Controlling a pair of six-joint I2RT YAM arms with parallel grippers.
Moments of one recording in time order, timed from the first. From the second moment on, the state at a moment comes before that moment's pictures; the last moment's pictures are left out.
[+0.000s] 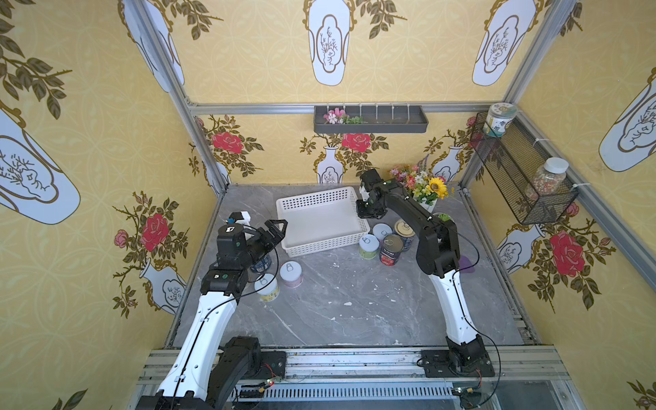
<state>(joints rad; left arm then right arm) -0.06 0.90 0.75 -0.29 0.35 -0.86 0.41 2.41 2.25 -1.01 -0.10 0.28</state>
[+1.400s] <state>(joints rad) -0.06 0.88 0.74 -0.29 0.30 -0.85 0.65 1.91 1.52 -0.96 0.09 0.34</state>
